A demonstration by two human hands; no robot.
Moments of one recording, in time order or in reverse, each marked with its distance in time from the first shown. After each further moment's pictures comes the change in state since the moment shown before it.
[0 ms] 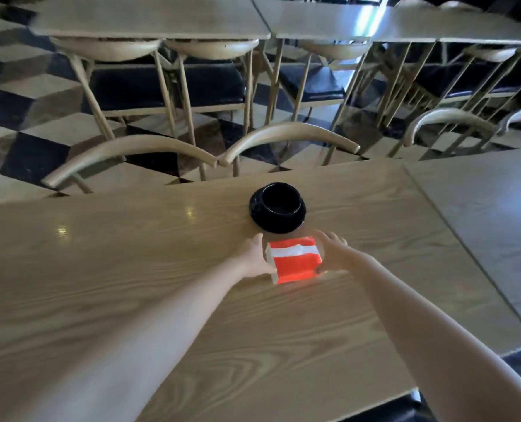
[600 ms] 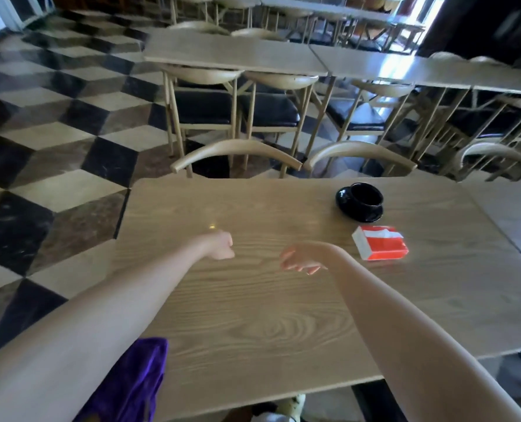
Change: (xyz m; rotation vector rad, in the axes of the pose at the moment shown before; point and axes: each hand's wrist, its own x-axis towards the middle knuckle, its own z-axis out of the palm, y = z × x) left_hand -0.186 -0.254 -0.132 0.319 0.040 -0.048; right_hand -0.118 -0.299 0.105 0.096 -0.257 -0.097
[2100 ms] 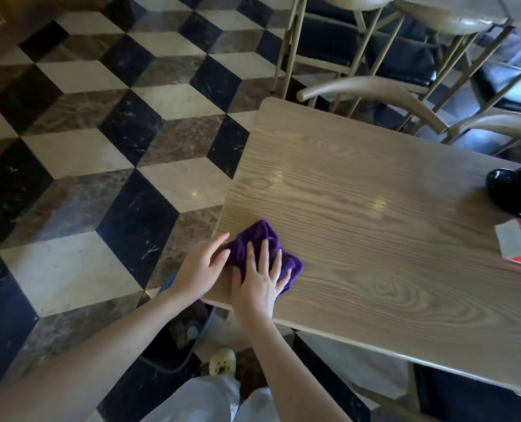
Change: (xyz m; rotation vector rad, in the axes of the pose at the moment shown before) left_hand -0.195 -0.193 0.191 -0.636 0.692 -0.162; right_hand -0.005 -0.173 0.353 -0.053 0.506 -0.271
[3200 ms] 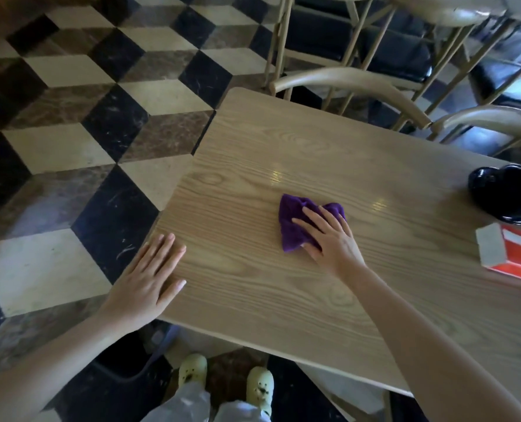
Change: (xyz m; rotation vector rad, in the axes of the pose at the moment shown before) left_hand -0.010 -0.018 0.046 0.829 -0.089 0.183; right_hand 0.144 0.215 -0.141 -0.381 0.005 -0.513
